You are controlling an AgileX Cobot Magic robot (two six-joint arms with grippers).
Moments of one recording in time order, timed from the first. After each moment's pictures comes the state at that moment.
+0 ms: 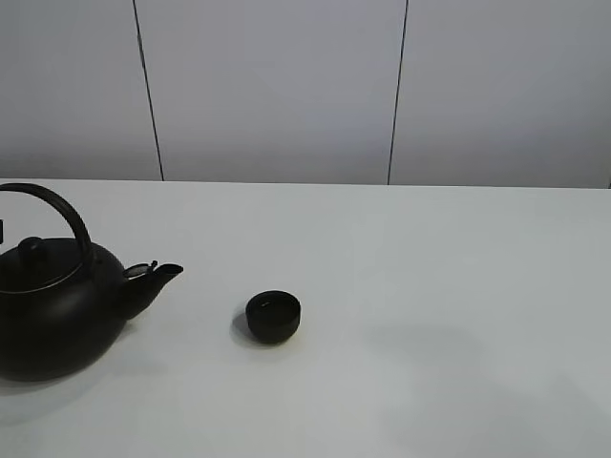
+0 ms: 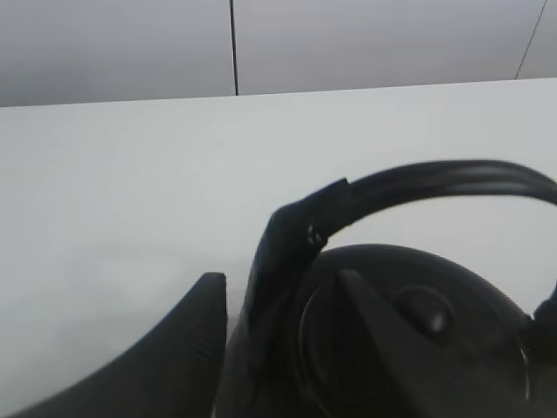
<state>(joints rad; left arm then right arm) -0.10 1.71 -0.19 0.10 -1.14 0.02 -0.02 -0.02 -0.47 -0.03 1.08 0.00</state>
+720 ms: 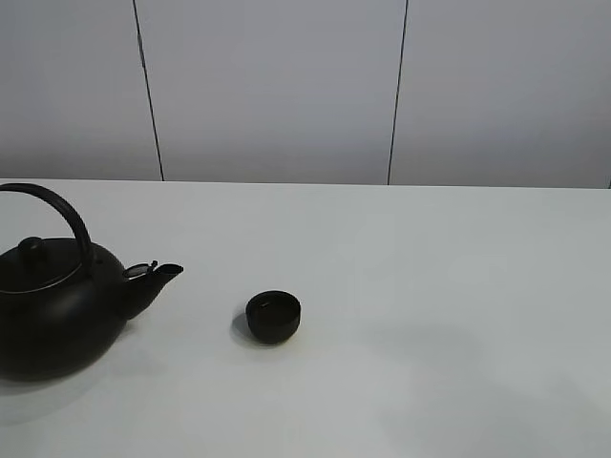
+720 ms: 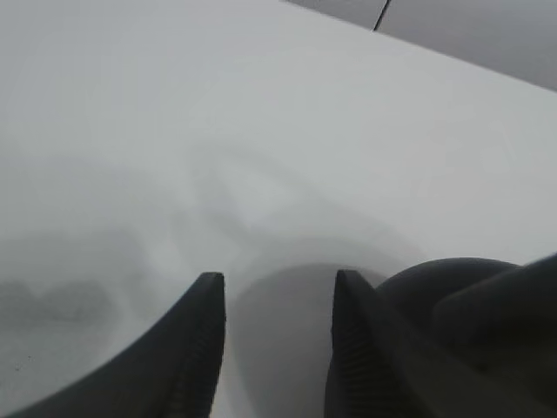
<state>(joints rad) 0.04 1.57 -0.24 0.06 -0.78 -0.24 -0.02 -0.02 -0.47 -0.03 1.08 0.00</state>
